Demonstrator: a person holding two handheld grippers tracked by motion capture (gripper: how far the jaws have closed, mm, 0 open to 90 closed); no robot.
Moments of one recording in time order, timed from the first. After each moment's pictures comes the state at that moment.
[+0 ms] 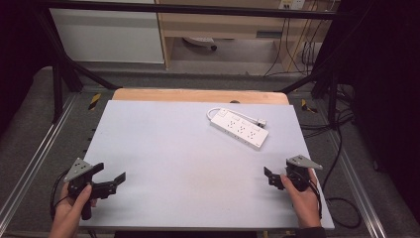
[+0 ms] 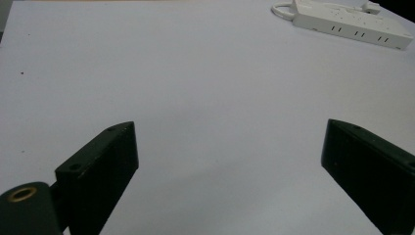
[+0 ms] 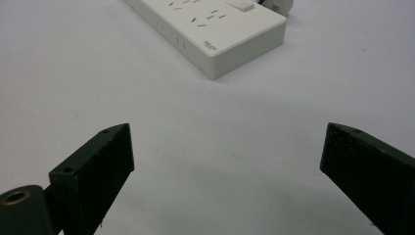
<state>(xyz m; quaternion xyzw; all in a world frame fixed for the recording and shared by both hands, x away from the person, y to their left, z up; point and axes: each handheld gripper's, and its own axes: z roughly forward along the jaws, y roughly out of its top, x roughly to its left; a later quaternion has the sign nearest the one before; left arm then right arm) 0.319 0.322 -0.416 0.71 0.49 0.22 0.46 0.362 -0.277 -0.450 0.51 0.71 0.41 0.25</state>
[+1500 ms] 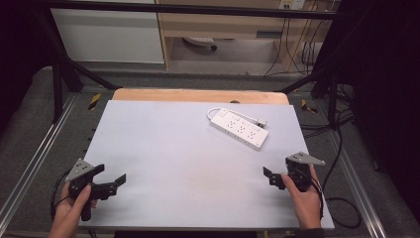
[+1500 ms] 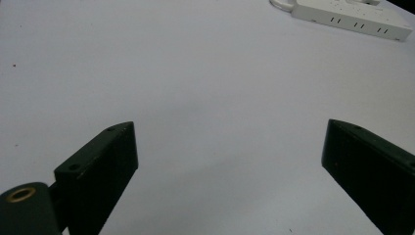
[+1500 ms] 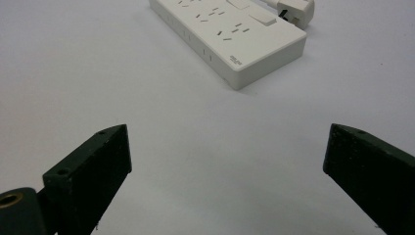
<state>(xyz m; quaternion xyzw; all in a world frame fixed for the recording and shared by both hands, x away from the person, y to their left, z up) 0.319 0.322 -0.417 0.72 0.48 0.21 0.45 0.357 -0.271 -0.422 0.50 0.73 0.41 0.22</state>
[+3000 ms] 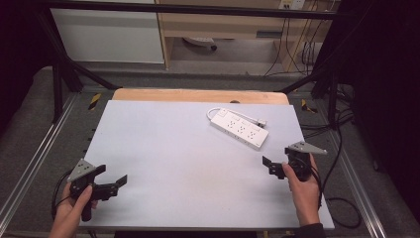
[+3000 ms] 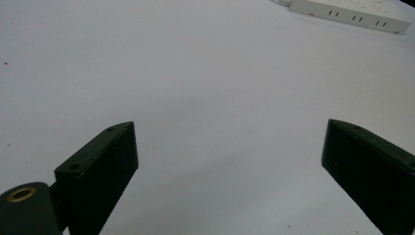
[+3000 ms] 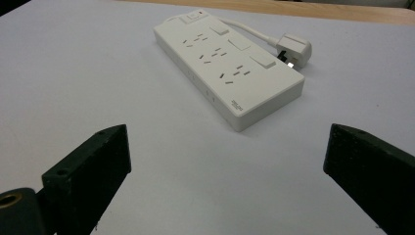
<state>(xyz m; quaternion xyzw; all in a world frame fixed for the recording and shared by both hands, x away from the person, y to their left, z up) 0.319 0.320 -0.419 0.73 0.48 0.21 0.45 0.376 -0.268 -0.398 0.50 0.72 0.43 0.22</state>
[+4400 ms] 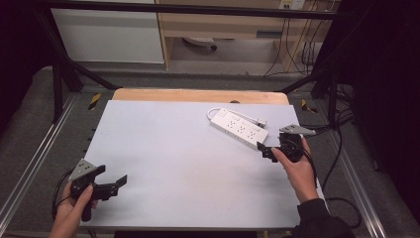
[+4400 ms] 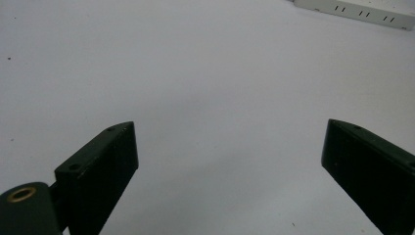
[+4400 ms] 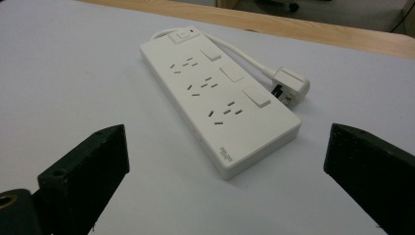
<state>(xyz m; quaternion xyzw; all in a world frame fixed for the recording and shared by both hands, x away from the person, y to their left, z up) 0.320 0.319 -0.421 0.73 0.49 0.21 0.44 0.427 -0.254 -0.384 0.49 0.73 0.41 0.24</state>
